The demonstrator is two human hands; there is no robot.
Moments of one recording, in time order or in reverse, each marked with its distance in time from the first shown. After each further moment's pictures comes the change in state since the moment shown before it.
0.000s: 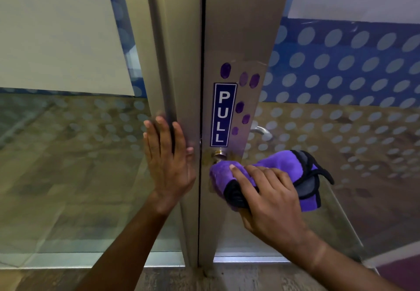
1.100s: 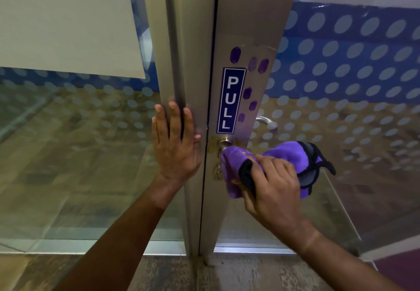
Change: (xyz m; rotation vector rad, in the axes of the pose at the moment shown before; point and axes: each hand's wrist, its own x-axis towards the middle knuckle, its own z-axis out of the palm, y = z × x) left_hand -0.004 -0.006 0.004 0.050 -0.002 0.038; right_hand -0.004 -0.007 0.012 0.060 0.082 0.111
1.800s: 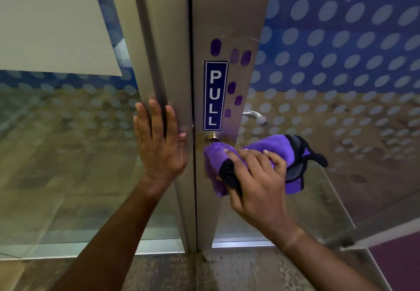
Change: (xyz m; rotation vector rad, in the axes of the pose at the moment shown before) left_hand 0.000 0.000 -0.005 0.009 -0.012 0.024; right_hand -0.005 -0.004 0.006 0.058 0.027 0.033
